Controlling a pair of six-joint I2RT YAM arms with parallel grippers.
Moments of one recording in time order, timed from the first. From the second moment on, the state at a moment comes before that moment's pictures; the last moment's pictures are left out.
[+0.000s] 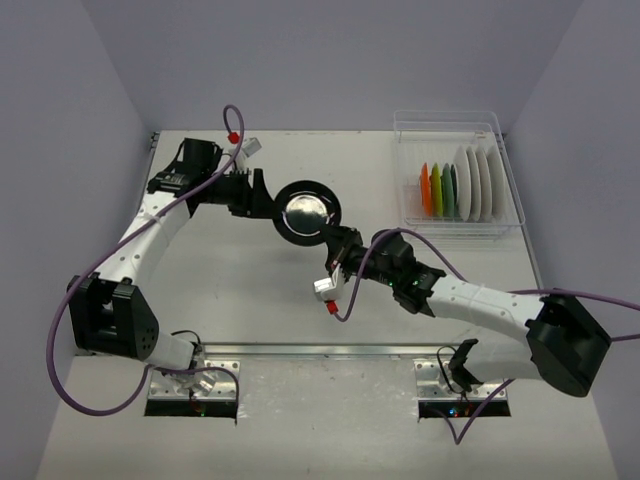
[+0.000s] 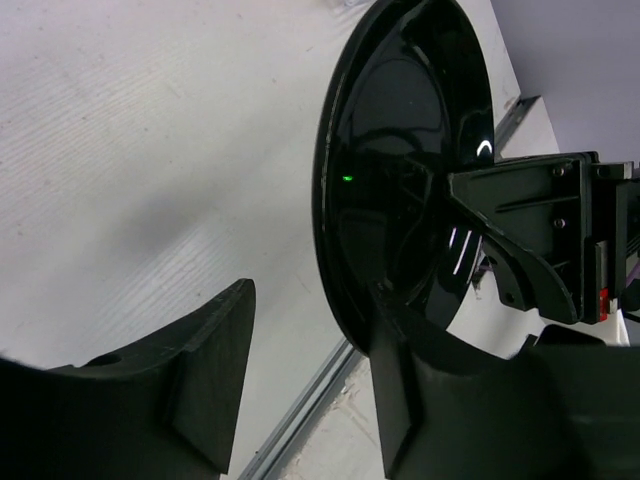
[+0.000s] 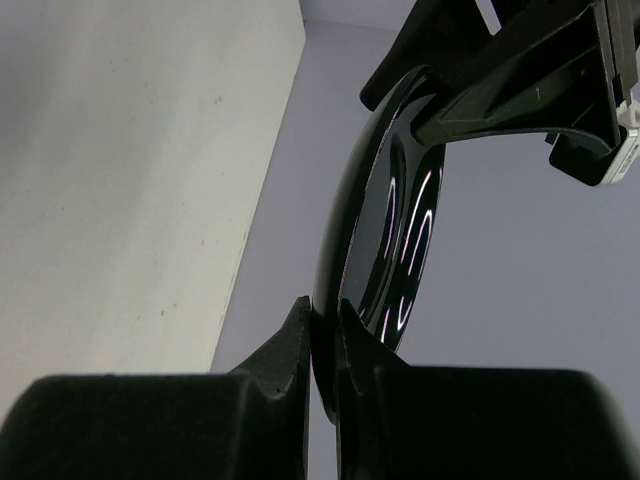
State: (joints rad) left arm -0.12 1.44 1.28 -0.70 0.83 -0.09; right arm 0.85 1.26 0.58 0.46 -0.17 -1.66
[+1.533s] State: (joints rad) left arm 0.22 2.13 1.63 -0.33 0.42 -0.38; right arm 0.50 1.25 0.90 -0.12 0.10 -0.65
